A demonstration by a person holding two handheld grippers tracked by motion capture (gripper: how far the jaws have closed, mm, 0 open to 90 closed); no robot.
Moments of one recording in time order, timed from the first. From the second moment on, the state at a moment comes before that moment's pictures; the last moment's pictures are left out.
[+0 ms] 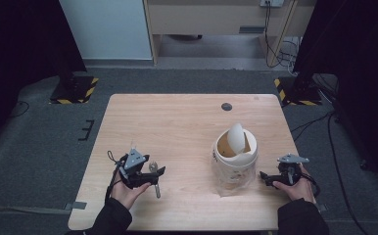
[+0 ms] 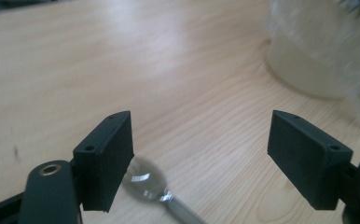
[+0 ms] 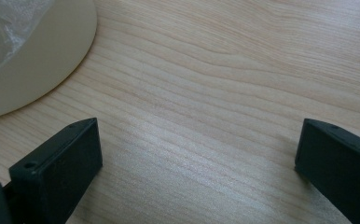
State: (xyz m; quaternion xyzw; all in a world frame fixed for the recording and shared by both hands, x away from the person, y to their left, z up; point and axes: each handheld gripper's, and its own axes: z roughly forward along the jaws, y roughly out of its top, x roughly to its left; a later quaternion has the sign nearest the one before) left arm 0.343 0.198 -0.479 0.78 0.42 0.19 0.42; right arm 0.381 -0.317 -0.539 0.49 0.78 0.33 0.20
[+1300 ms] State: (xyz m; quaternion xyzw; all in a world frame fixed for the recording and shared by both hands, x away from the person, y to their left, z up) left arm 0.356 0.201 -0.520 0.82 0.46 0.16 0.32; right arm 0.381 -0.317 -0.539 0.49 0.78 0.33 0.20
